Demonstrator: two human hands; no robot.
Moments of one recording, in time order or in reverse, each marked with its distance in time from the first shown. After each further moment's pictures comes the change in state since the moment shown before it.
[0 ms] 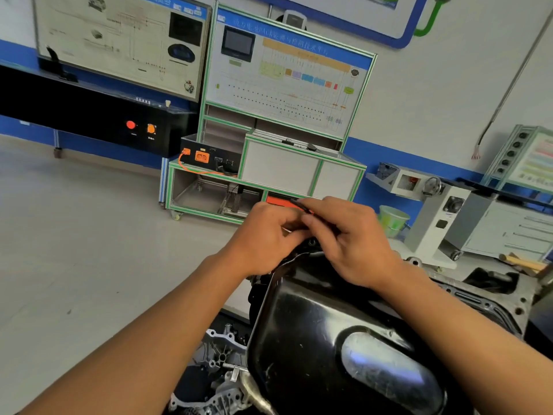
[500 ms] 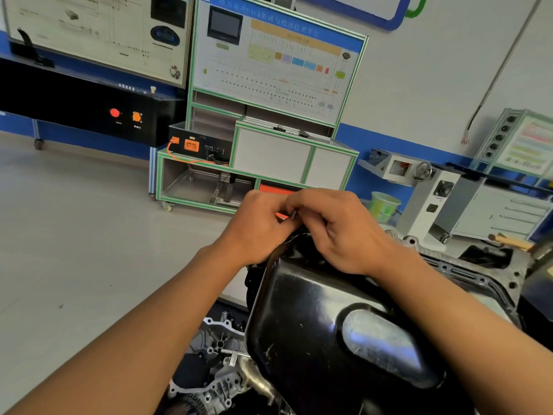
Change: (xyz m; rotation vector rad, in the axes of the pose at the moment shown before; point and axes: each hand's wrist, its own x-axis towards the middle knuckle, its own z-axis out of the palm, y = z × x) left_hand -0.007 -0.004 0.007 0.040 0.069 0.035; right_hand -0.003 -0.006 0.004 0.067 -0.159 -0.038
